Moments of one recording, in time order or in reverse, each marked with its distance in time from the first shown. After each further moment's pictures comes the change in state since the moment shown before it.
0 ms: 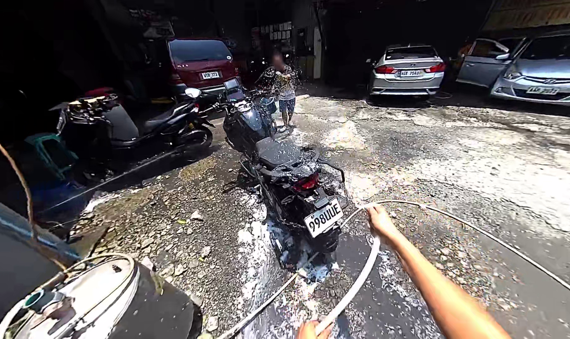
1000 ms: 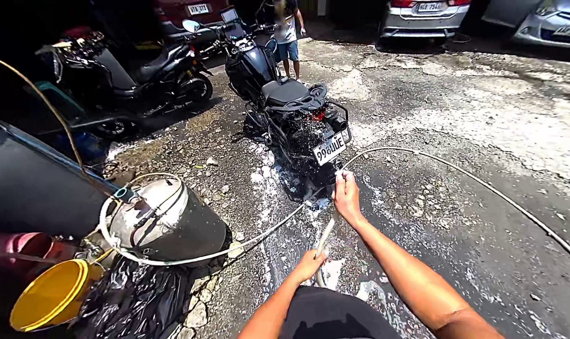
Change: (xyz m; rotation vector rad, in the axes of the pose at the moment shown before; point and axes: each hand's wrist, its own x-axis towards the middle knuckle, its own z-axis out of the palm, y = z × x) left_hand -0.186 -0.060 -0.019 -0.374 -0.258 0.136; right_hand -0.341 -0.023 0.145 0.073 0.166 -0.502
